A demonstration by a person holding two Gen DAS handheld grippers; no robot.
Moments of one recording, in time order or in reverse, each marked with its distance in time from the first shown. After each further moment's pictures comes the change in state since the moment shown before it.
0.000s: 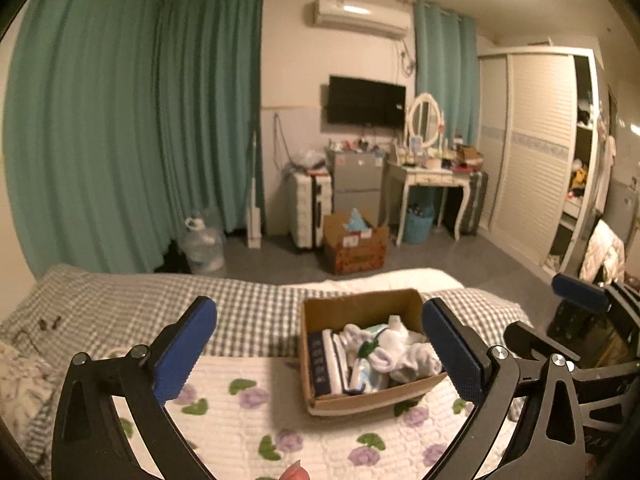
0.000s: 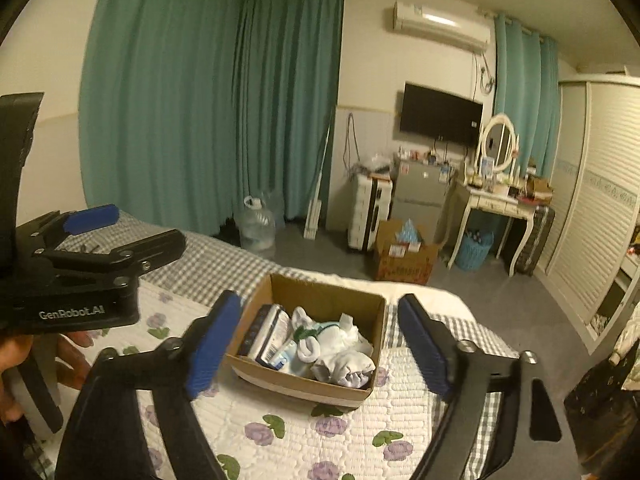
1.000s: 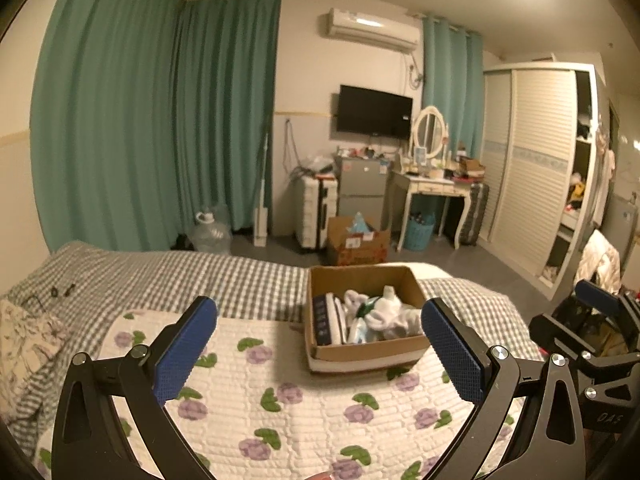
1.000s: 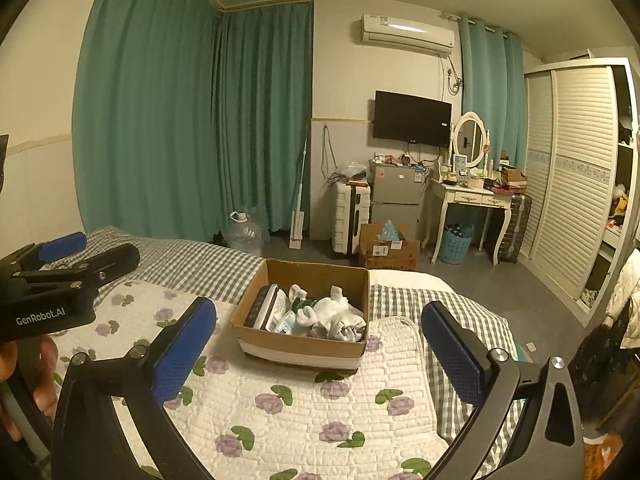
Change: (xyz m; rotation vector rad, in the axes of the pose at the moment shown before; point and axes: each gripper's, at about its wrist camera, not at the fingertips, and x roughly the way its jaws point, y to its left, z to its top) left arm -0.062 0.006 -0.061 -0.051 -0.018 0.008; right arm -0.075 0.009 -0.053 0.092 -0.035 -0.061
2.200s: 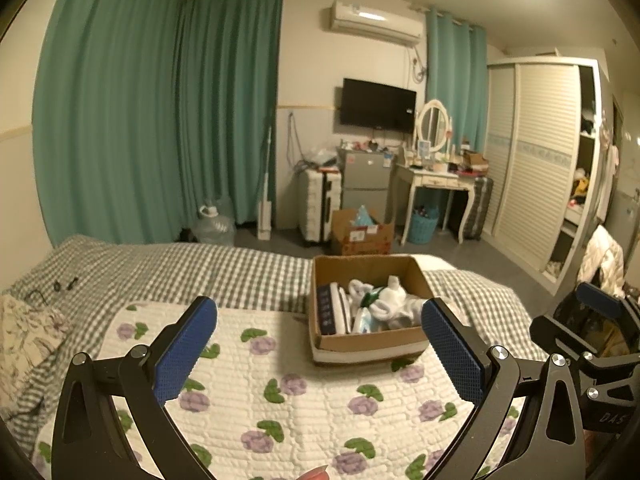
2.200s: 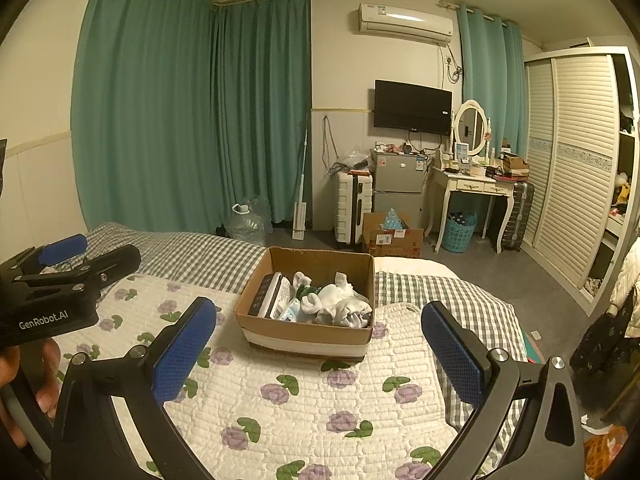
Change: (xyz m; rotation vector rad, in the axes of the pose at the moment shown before) left arm 0.001 0.000 -0.007 0.003 0.024 0.011; right arm 0.008 0.003 -0.011 0.021 0.035 0.009
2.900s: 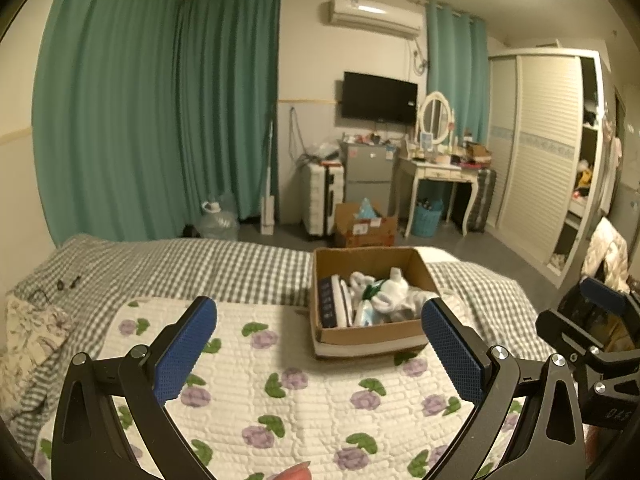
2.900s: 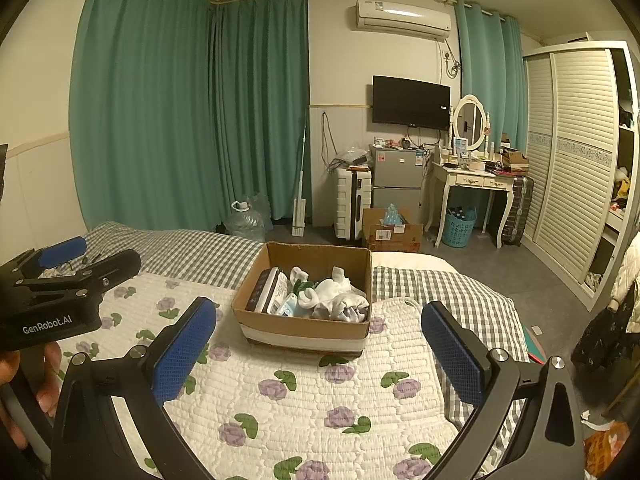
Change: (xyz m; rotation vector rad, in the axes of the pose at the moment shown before) left arm 0.002 -0.008 -0.004 0.015 0.021 0.020; right arm 0.004 -0.003 -0.004 0.012 0.014 -0.002
